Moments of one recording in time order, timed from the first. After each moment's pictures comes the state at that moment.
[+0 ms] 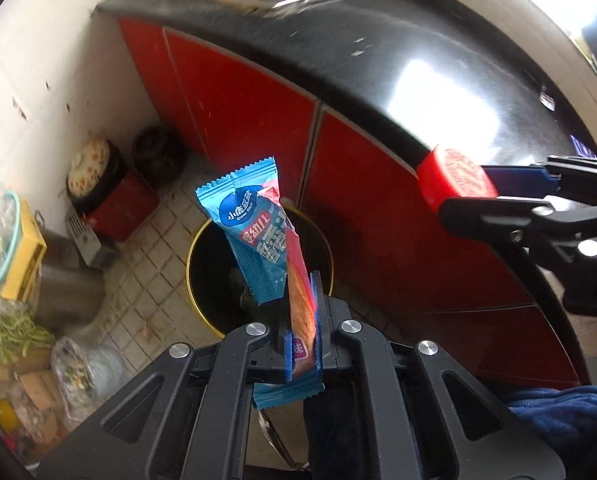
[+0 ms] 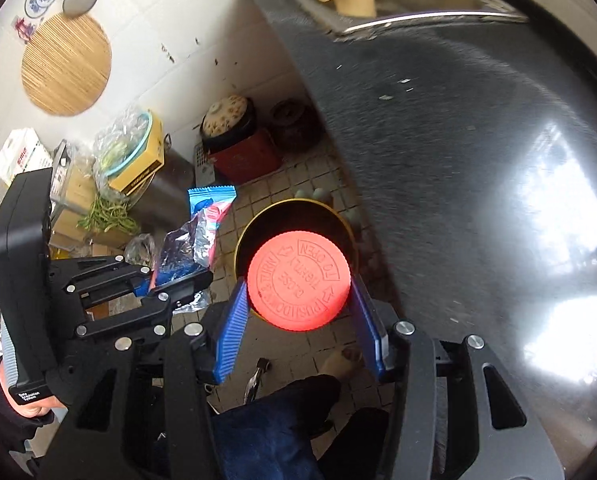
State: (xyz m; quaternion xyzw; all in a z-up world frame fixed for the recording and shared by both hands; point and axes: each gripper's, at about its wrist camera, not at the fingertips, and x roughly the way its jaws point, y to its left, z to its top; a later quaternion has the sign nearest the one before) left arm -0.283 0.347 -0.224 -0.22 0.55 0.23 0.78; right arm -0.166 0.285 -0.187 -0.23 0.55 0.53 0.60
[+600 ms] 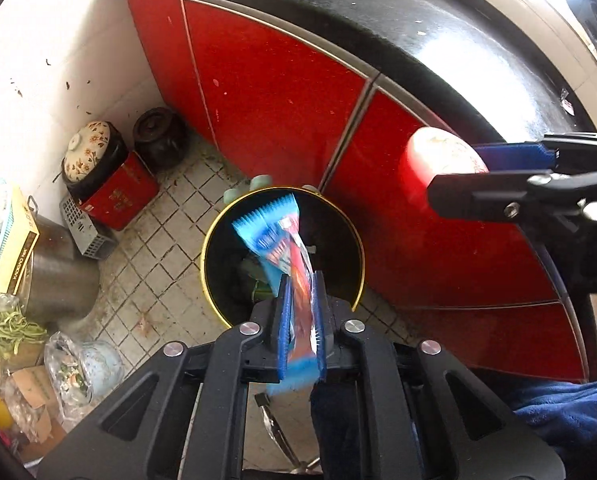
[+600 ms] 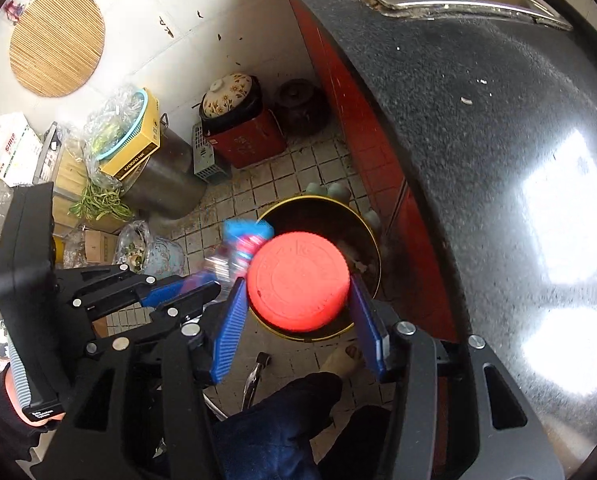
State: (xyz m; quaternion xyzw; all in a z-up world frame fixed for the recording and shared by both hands) left arm -0.302 0.384 -0.260 -0.23 0.55 0.24 0.77; right arm -0.188 0.347 -0.210 -0.26 0.56 0.53 0.59
